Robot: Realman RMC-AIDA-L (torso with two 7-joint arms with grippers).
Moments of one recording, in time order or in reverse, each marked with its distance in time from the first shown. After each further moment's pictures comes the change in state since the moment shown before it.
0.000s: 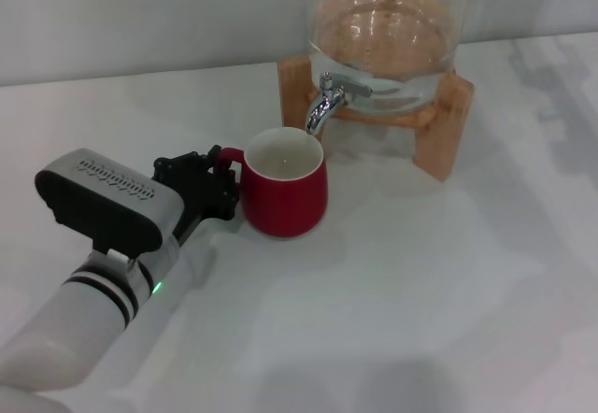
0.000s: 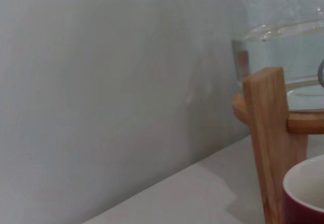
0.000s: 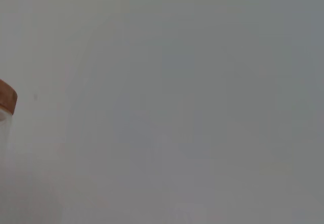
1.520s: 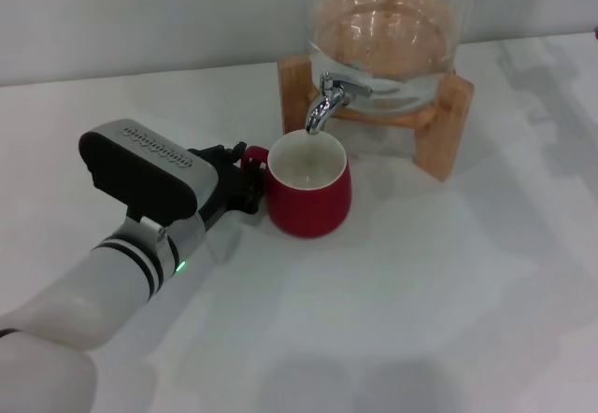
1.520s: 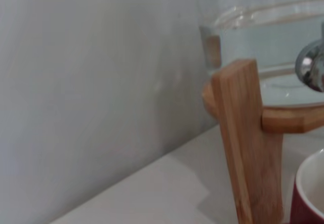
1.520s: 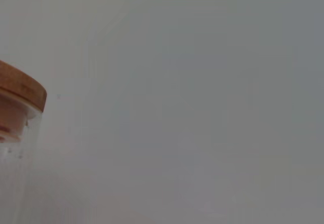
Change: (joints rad) left arm -0.091 -0.005 -0.038 0.004 0.001 0.169 -0.003; right arm 0.003 0.003 -0.037 0.003 0.000 0.005 -0.001
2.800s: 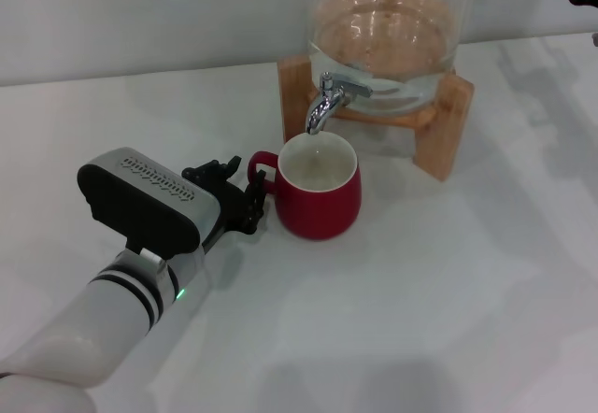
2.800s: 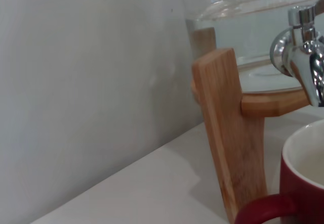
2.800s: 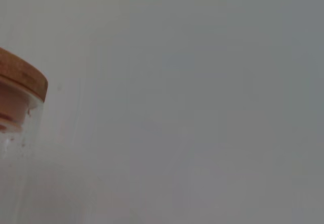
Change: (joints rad) left arm 0.124 0.000 -0.067 0.113 0.003 0.000 0.187; right arm -0.003 0.002 -0.002 0.010 0.000 -0.006 0.001
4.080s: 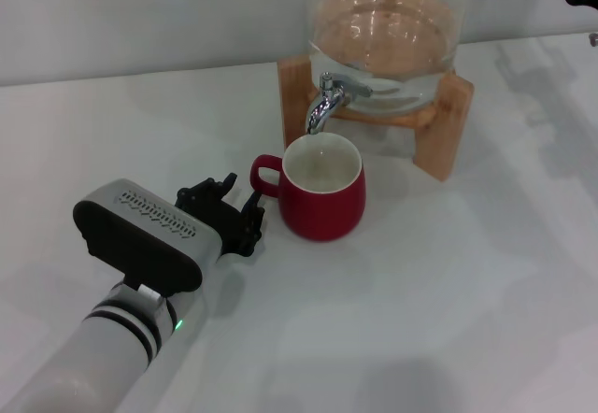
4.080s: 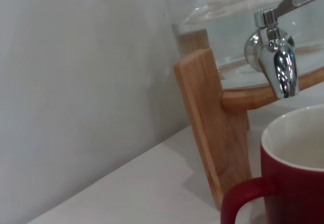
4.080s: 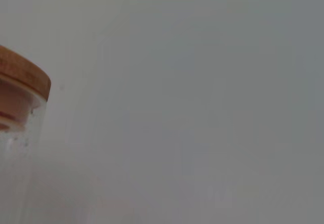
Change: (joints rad) left arm 0.145 0.000 -0.054 0.130 0.011 0.003 0.192; right arm 0.004 0.000 -0.003 0.002 -0.001 -0.005 -0.001
